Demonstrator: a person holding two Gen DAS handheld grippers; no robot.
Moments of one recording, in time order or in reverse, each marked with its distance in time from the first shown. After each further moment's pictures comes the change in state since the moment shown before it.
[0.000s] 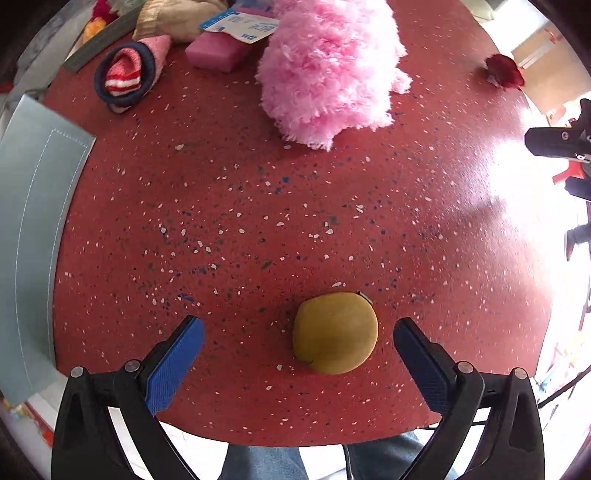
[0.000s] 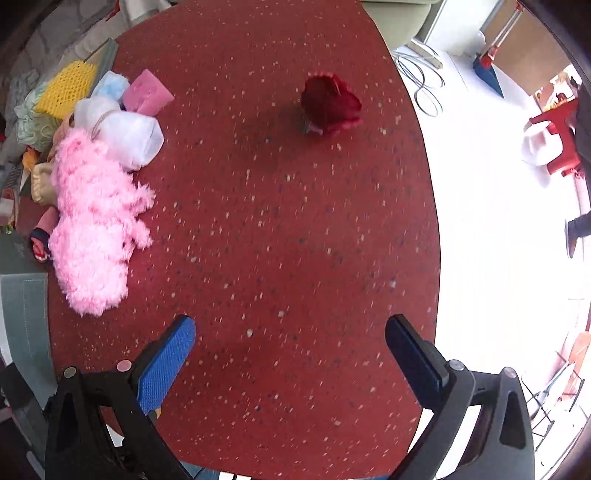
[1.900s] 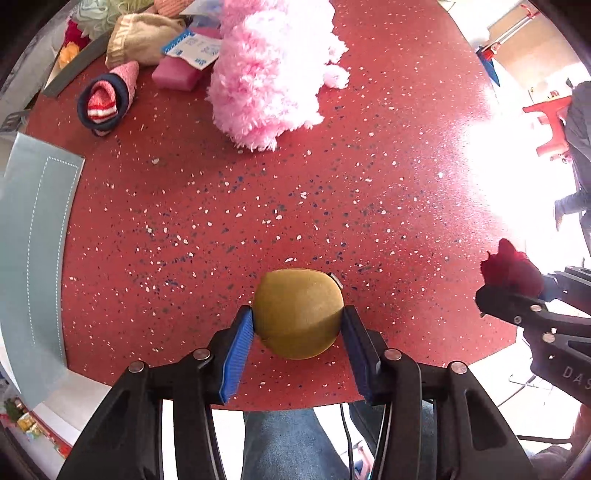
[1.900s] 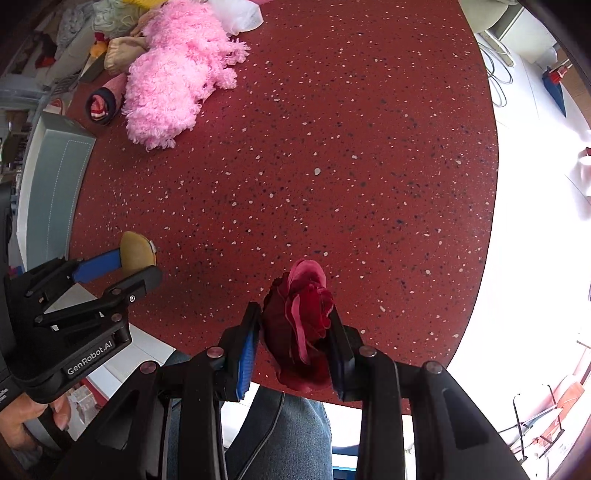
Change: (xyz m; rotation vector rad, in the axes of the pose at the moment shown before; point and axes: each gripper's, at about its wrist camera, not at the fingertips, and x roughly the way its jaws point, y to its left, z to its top) left arm -0.029 -0.002 -0.018 0.146 0.040 -0.040; right arm -0.017 0.020 -0.096 -0.245 0.155 0.119
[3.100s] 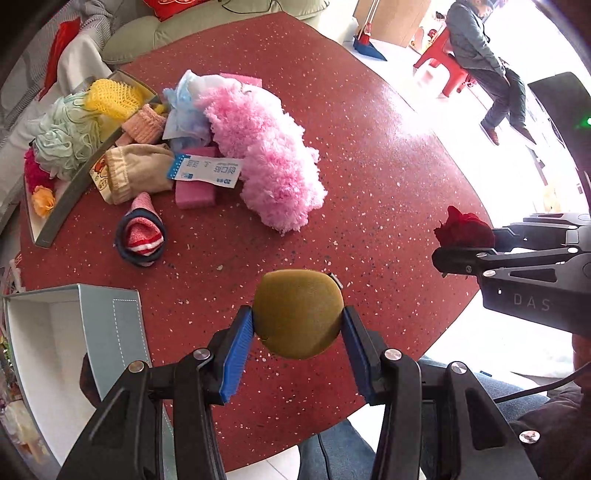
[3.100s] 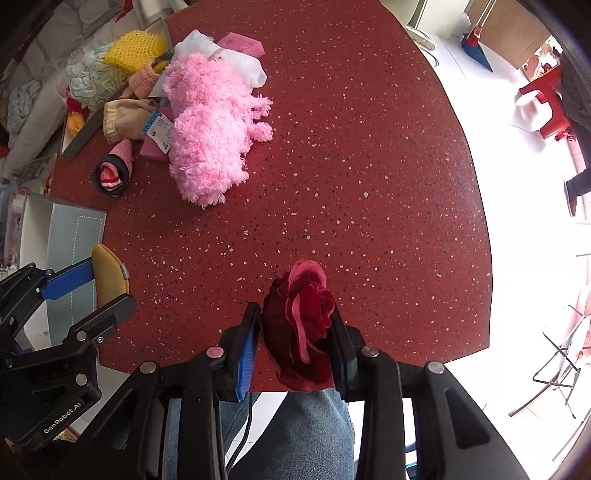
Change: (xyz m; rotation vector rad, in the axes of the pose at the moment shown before) left arm -0.084 0.064 0.016 0.481 -0.192 -0.095; right arm -0.006 0.076 0.011 0.318 -0.164 -0.084
